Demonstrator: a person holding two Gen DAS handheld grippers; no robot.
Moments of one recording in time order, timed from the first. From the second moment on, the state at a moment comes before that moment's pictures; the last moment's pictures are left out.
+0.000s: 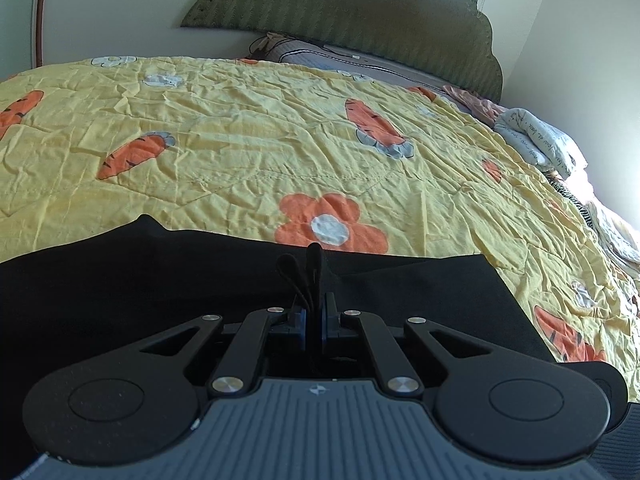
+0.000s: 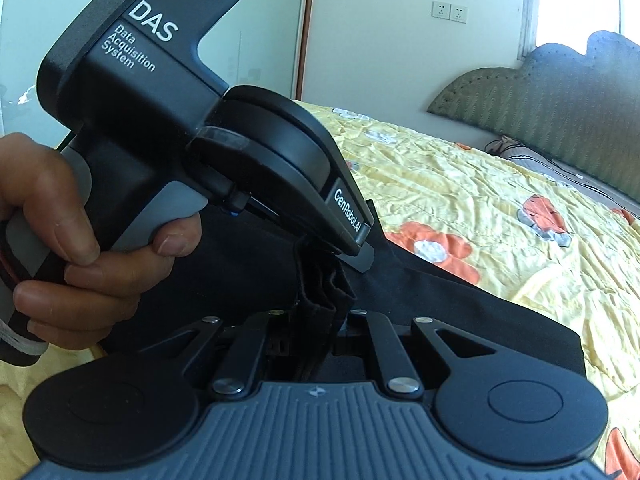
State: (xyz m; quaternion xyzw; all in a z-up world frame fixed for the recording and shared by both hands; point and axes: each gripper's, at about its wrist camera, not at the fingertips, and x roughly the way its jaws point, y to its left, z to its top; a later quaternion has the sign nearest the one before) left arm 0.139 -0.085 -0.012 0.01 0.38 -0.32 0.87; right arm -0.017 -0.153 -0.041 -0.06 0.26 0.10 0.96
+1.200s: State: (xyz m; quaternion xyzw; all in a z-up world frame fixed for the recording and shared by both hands) left arm 0.155 -0.066 -0.021 -0.01 0.39 -0.27 0.88; right arm 0.007 -0.197 -0.033 0.11 0.33 0.14 0.93
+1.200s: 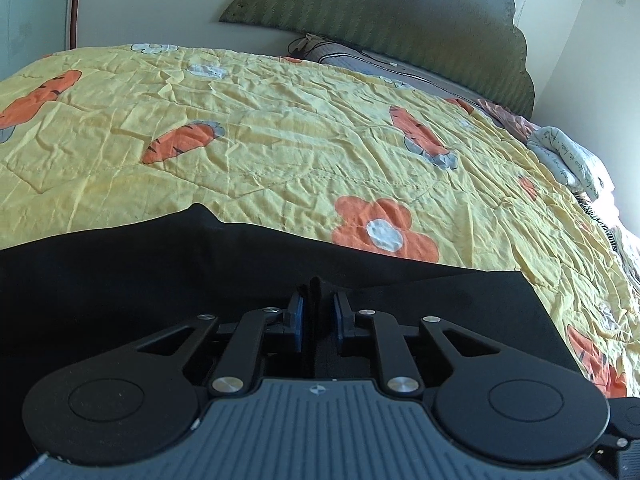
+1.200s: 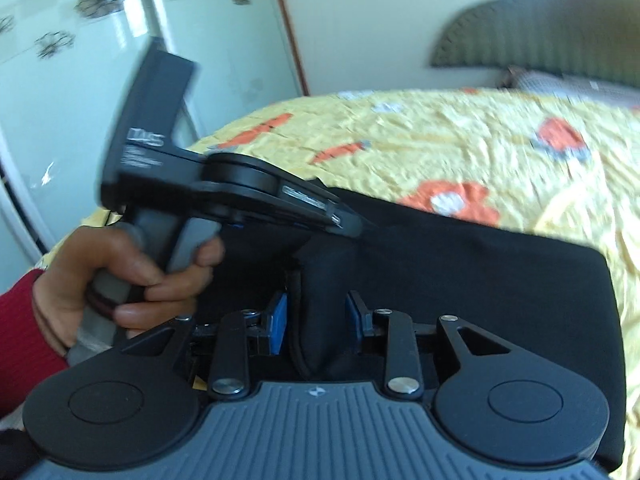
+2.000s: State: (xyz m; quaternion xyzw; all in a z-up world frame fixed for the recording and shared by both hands) left arm 0.103 -0.060 -0.010 0.11 0.34 -0.24 0.90; right arm 0.009 -0.203 -0.042 0.08 0.31 0.07 0.94
